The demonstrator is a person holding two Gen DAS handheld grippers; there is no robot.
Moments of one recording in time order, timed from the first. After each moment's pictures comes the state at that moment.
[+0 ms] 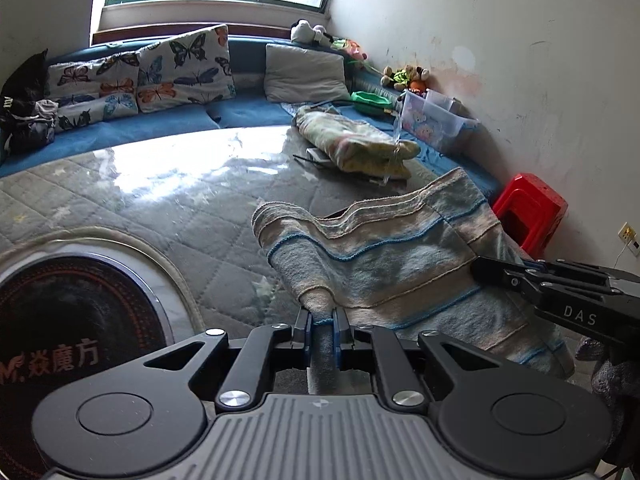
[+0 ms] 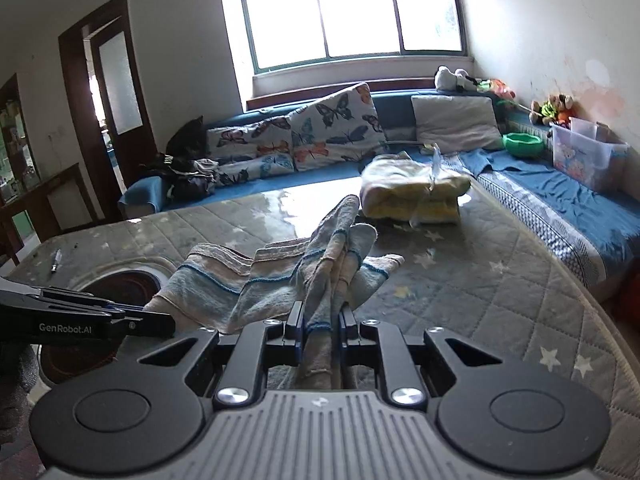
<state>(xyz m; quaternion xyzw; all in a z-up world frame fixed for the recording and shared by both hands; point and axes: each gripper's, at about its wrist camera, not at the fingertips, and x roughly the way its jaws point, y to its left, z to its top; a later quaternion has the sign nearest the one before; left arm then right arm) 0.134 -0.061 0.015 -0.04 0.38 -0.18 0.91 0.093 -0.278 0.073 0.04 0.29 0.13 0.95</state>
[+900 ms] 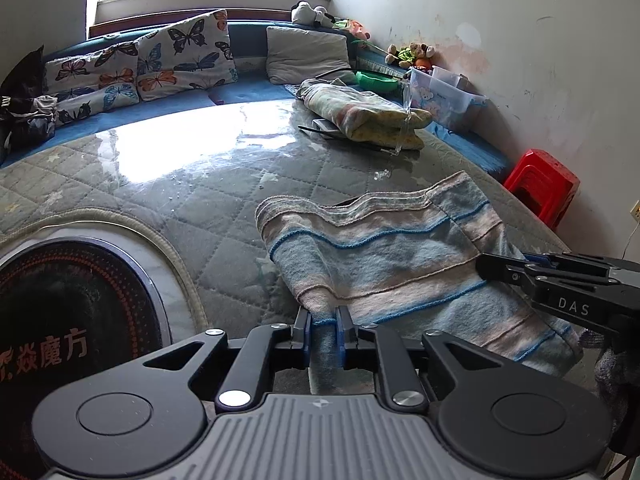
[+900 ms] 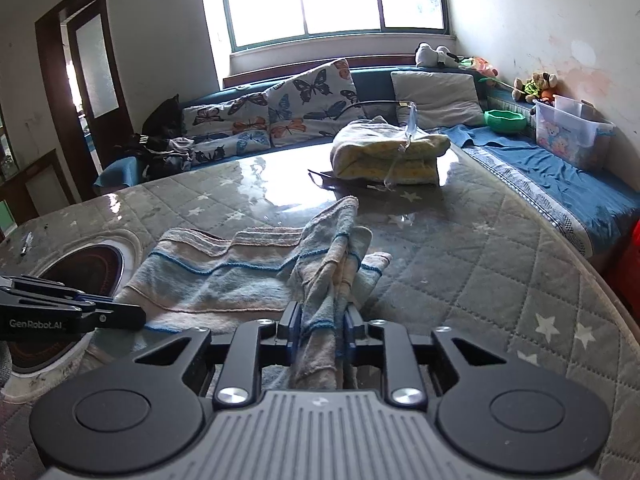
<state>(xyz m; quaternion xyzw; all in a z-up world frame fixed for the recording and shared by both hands) 0.141 -0.069 -0.005 -0.02 0.40 -0.17 0.90 0.109 -0.283 0.038 0.04 0.32 0.10 0.94</state>
